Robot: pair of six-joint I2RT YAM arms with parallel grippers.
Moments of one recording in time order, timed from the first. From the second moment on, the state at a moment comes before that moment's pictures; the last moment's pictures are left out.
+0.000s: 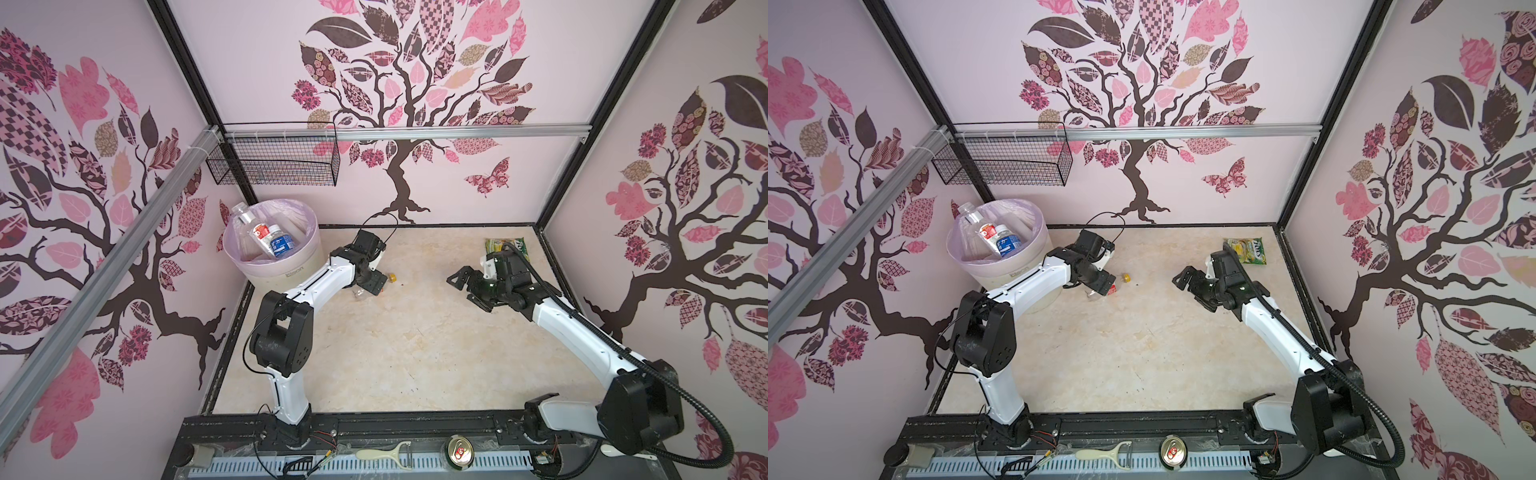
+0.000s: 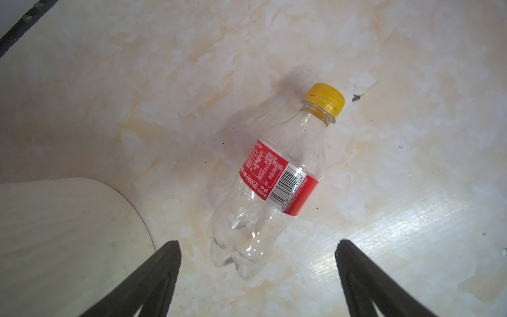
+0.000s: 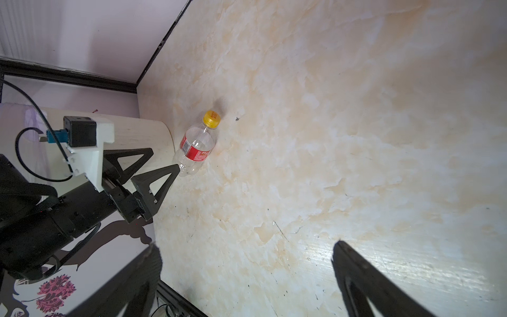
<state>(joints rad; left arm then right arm) -0.42 1.86 1.48 -0.72 -0.11 0.18 0.29 1.30 0.97 -0.44 -0.37 0.84</state>
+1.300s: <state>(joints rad) -0.43 1.97 1.56 -0.68 -0.17 -0.22 0.28 1.23 0.97 -0.47 -0.40 0.83</state>
